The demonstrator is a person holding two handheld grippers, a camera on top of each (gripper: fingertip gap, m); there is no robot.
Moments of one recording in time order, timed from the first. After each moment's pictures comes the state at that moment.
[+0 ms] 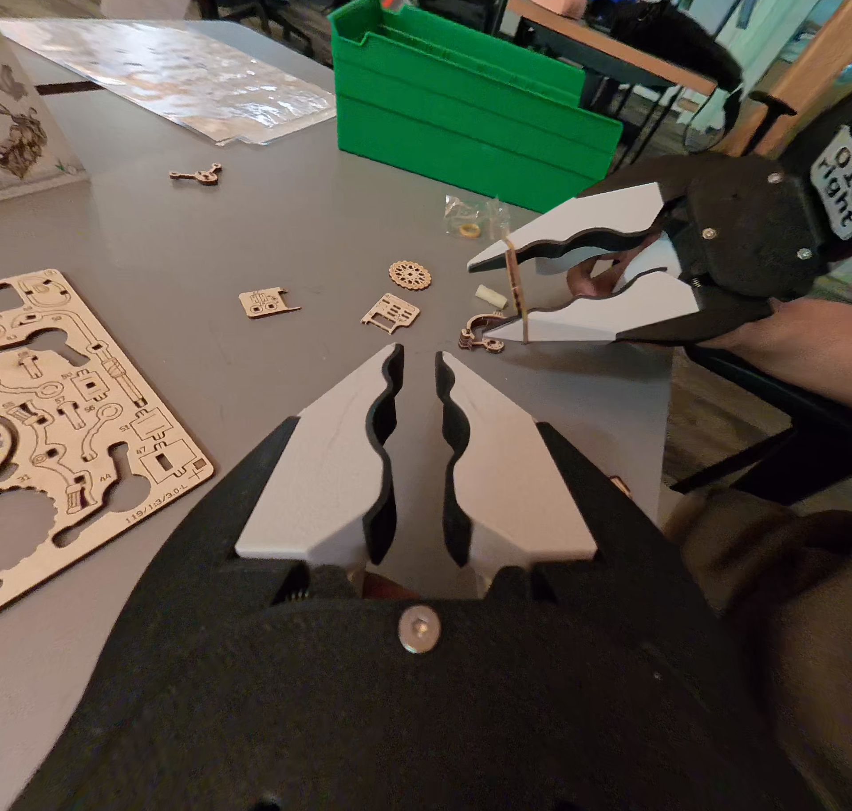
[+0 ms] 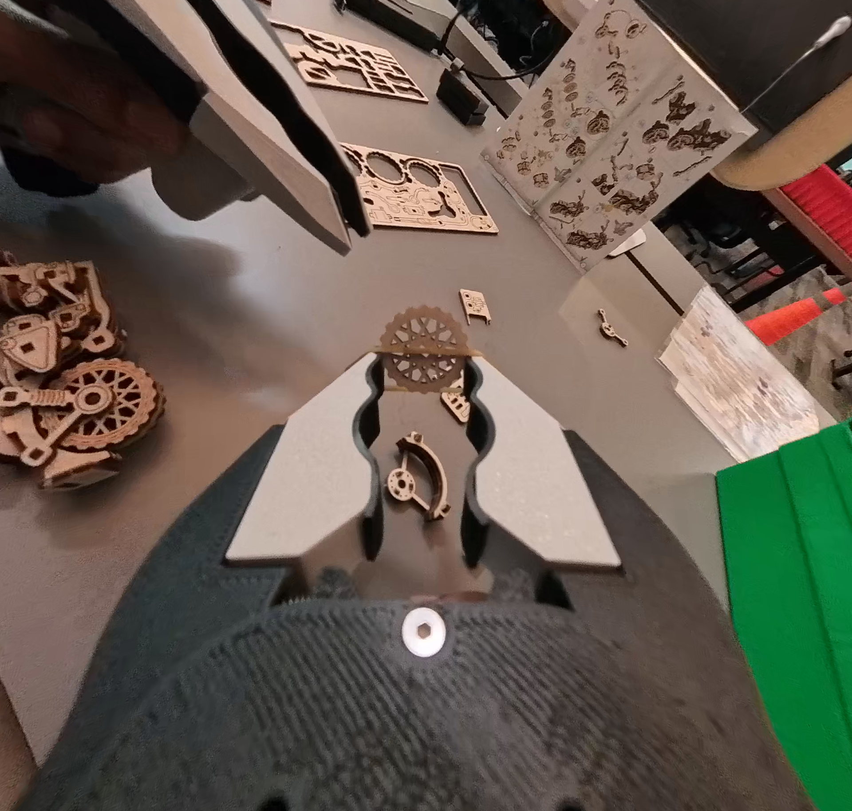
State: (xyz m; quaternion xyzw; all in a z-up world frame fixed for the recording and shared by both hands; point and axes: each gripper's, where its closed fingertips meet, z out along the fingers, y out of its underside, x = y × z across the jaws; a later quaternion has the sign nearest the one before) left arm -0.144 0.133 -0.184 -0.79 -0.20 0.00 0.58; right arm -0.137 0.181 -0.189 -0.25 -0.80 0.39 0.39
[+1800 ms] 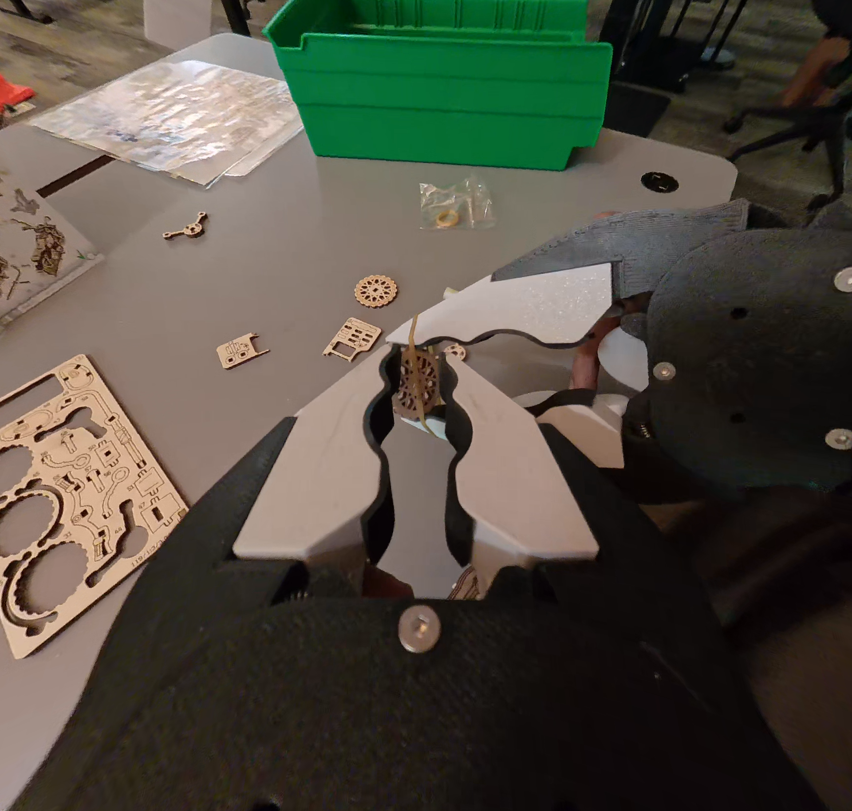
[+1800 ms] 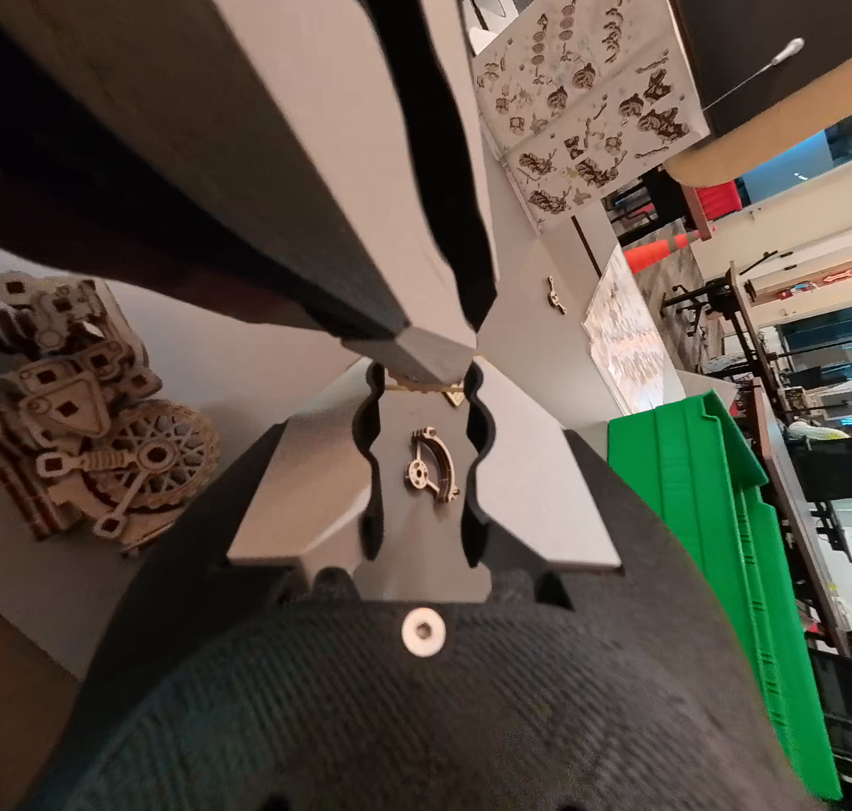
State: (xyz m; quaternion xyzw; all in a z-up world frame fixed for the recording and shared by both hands) left arm -0.106 0.168 -0.163 -0.84 -0.15 0.10 0.51; right arm -0.127 0.158 -0.192 -0.26 -0.82 0.21 0.47
